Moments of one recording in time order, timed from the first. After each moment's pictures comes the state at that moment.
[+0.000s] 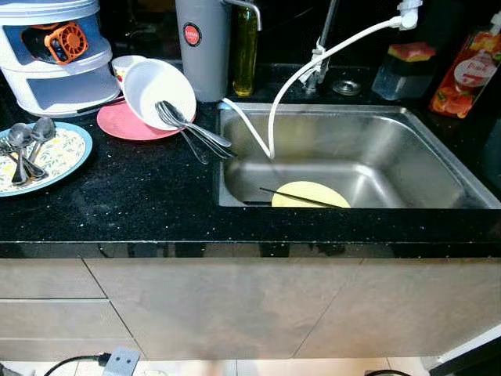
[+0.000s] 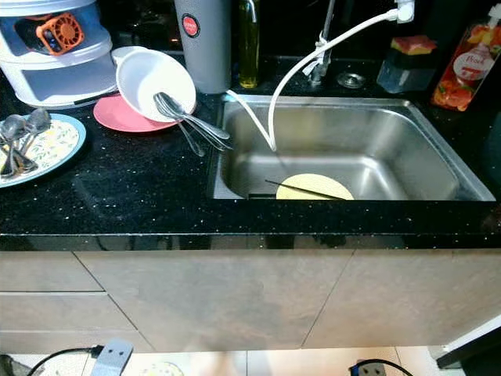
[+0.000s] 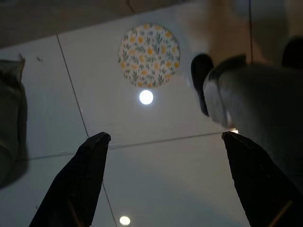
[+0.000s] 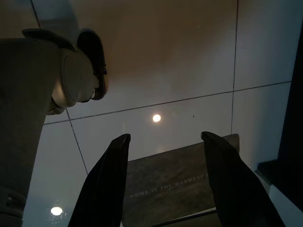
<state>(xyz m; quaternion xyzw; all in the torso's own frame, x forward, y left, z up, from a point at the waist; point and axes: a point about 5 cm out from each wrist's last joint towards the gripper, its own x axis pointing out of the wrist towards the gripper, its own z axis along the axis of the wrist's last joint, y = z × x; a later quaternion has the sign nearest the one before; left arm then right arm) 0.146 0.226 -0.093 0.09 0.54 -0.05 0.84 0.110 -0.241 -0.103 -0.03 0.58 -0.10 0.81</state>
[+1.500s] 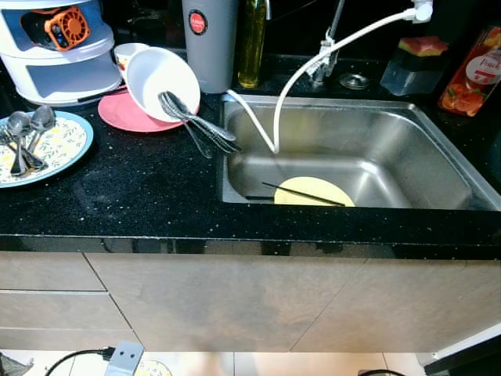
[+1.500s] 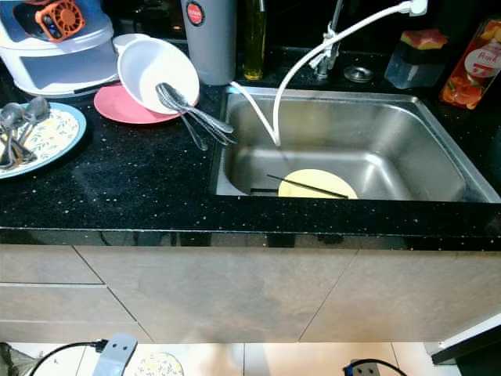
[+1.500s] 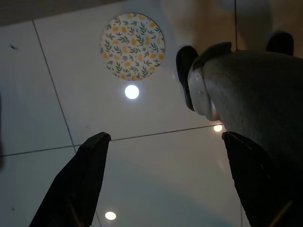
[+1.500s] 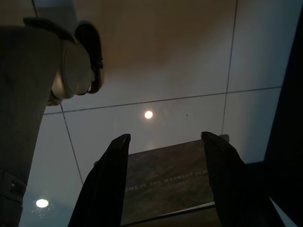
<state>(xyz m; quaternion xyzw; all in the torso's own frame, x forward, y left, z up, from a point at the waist) 0.135 0.228 -0.096 0.07 0.55 -0.04 0.83 0.116 -0.232 -0.103 -0.04 0.58 -0.07 0.81</state>
